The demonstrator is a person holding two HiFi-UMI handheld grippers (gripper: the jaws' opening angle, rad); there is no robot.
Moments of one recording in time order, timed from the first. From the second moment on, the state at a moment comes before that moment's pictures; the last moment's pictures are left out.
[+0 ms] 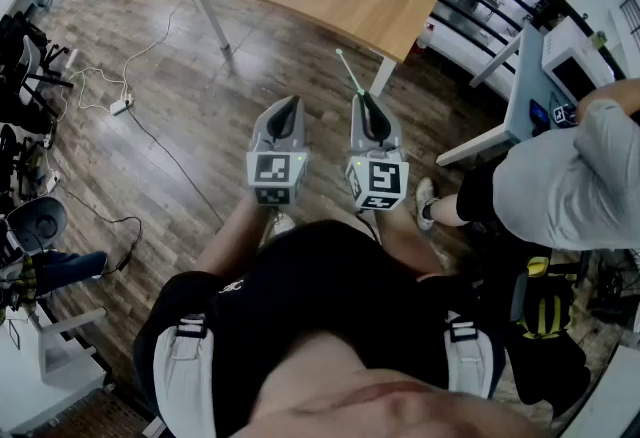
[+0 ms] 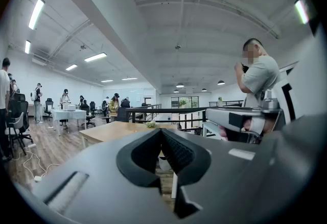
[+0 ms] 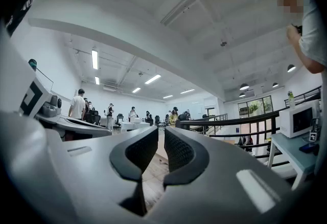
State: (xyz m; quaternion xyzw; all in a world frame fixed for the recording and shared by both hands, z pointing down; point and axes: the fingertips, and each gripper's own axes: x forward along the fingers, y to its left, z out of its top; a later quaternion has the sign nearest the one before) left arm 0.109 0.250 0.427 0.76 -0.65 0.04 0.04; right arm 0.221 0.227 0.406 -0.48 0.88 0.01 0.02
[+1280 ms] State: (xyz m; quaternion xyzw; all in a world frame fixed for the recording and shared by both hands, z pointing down) left arm -0.050 0.244 0.439 0.78 -0.63 0.03 0.04; right arm 0.080 0.218 0.403 -0.52 0.86 0.02 0.02
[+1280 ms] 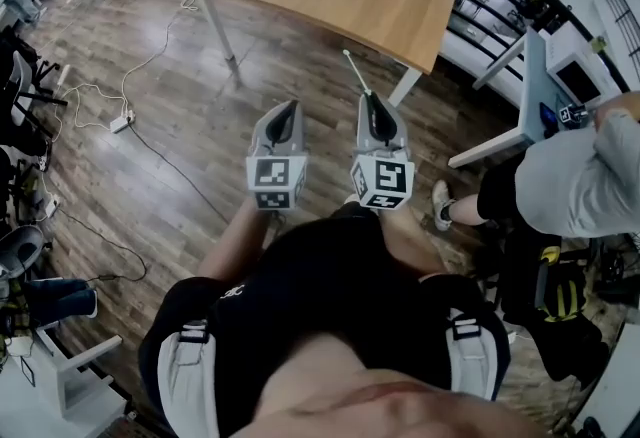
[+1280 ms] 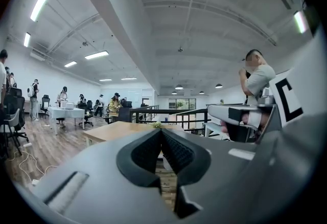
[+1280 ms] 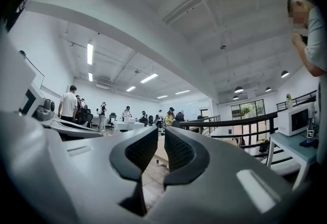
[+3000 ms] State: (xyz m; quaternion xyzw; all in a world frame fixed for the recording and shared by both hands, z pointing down) left arm -0.067 -0.131 0.429 0.76 -0.65 0.05 0.02; right arm 0.067 -0.153 0.400 -0.50 0.87 0.00 0.05
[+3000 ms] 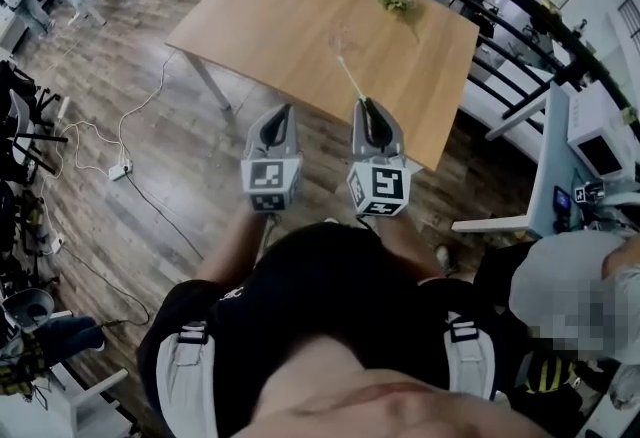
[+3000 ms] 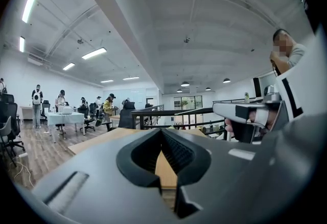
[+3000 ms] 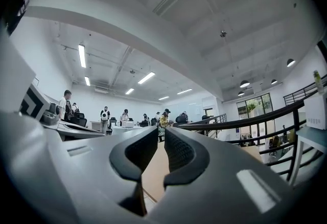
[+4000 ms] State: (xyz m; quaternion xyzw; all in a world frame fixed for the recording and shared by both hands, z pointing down) left arm -0.084 -0.341 0.449 0.78 -0.62 0.06 0.04; right arm 0.044 -0.357 0.422 -0.52 0.85 -0.02 0.02
